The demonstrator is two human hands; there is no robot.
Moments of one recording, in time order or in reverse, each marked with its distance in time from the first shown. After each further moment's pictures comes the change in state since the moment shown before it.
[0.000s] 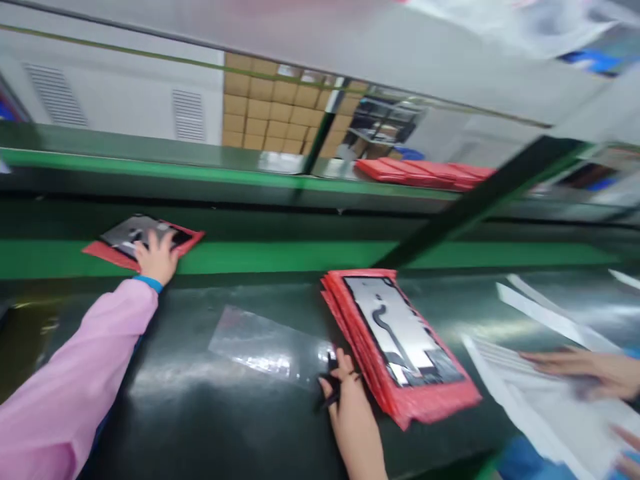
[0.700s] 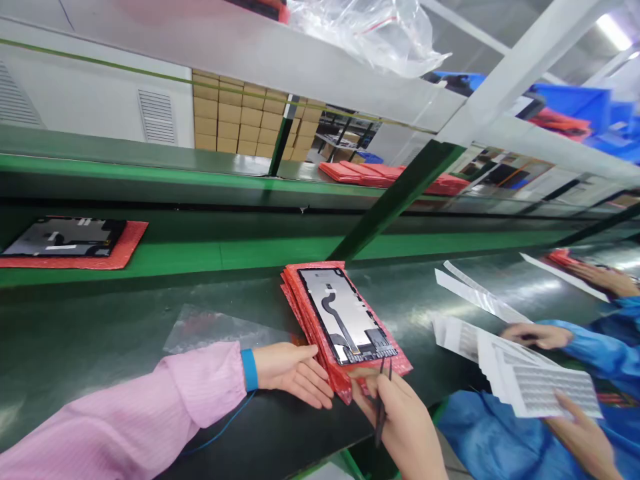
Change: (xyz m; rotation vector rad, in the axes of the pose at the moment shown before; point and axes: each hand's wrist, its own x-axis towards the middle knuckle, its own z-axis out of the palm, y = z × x) left_hand -0.173 0.296 0.114 -1.204 -1.671 -0.517; right_hand 0.027 0.068 -0.133 0.105 -0.044 -0.017
